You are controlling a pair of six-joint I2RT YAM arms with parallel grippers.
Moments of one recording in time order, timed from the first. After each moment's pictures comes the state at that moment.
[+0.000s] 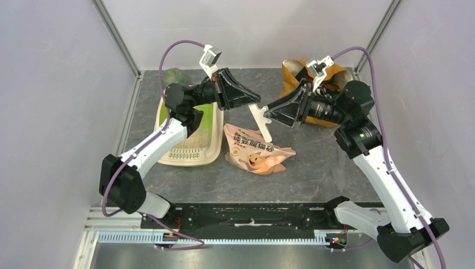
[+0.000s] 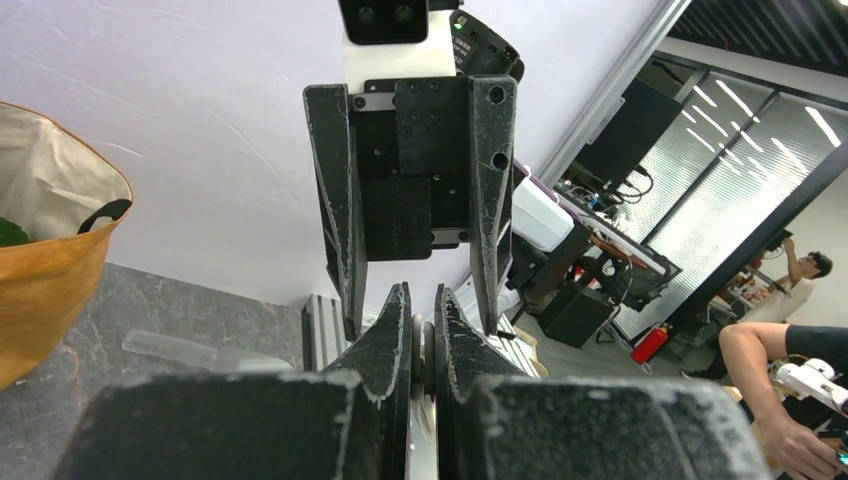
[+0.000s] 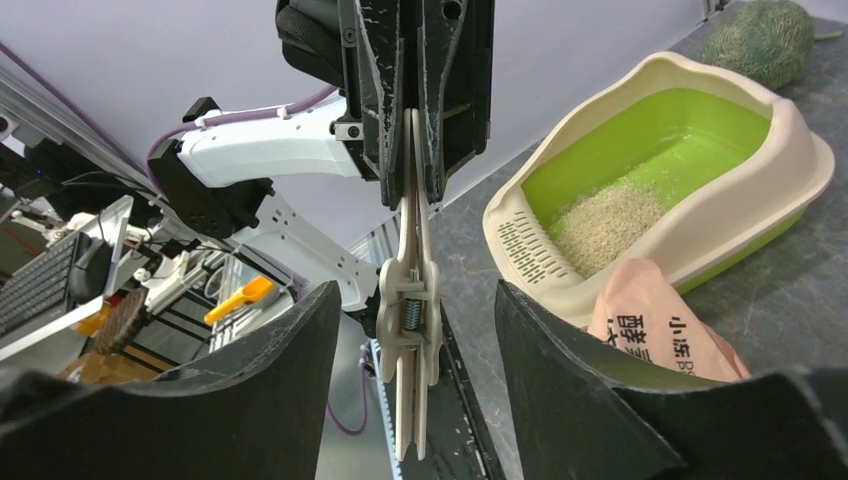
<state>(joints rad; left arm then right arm) -0.53 1.46 1.20 1.00 0.99 -1.20 0.40 1.04 1.24 -0.10 -0.85 0.61</state>
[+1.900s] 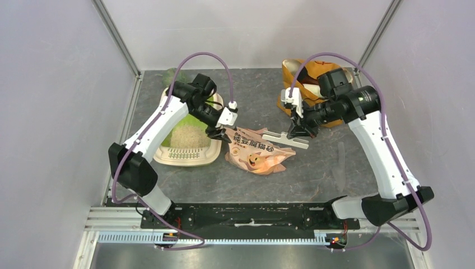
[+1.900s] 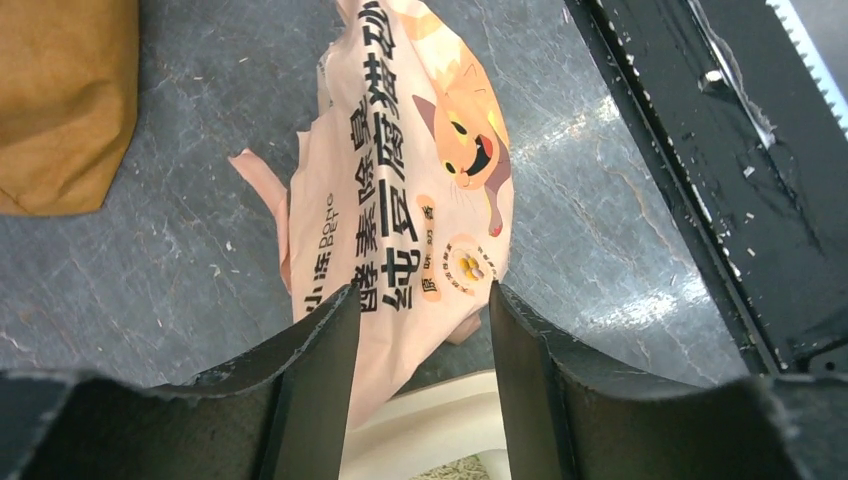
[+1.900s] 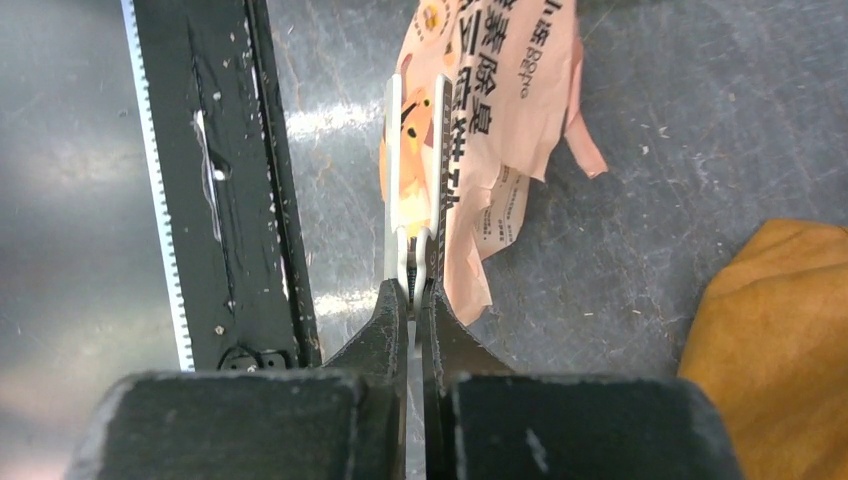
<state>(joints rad) -0.46 1.63 1.61 -1.30 0.93 1.44 0.34 1.34 1.70 -1.40 -0.75 -0.84</state>
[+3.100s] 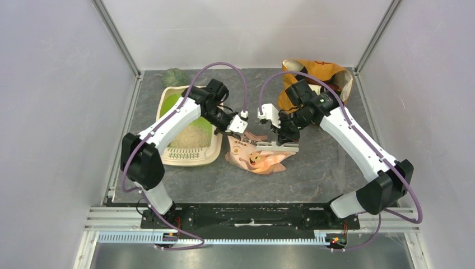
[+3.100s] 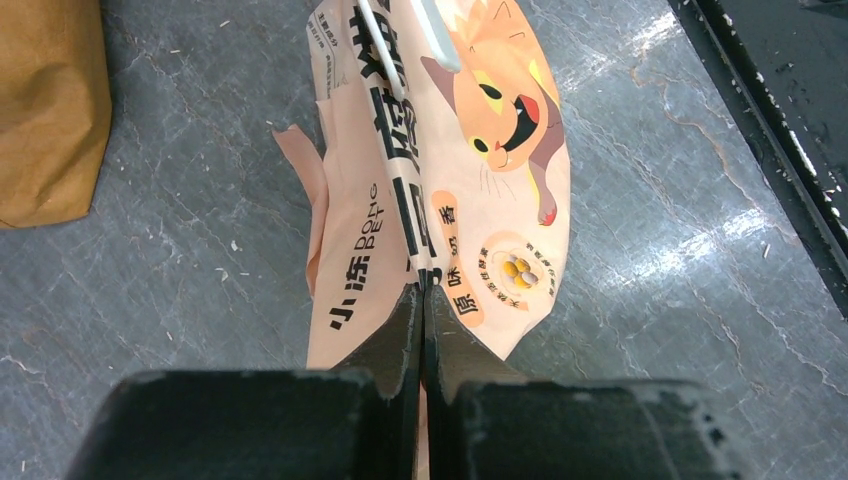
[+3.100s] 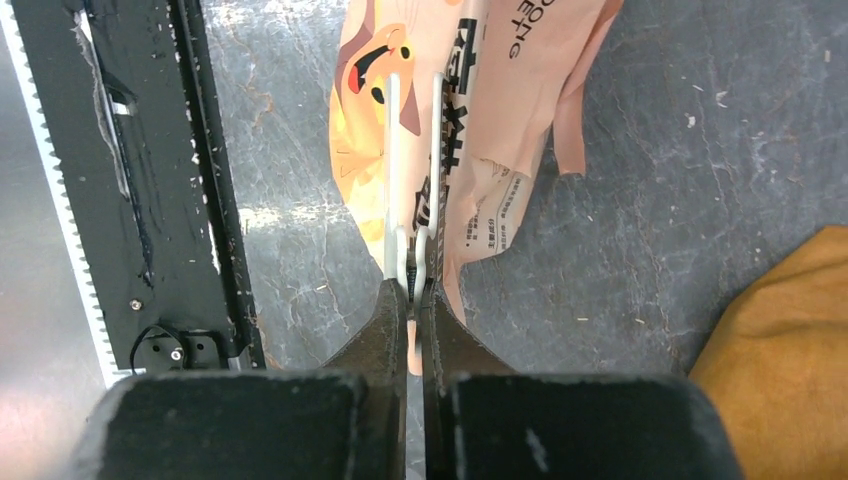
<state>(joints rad) -0.54 1.73 1.56 -1.16 0.81 1.51 0.50 1.48 1.49 -1.22 -0.54 -0.89</state>
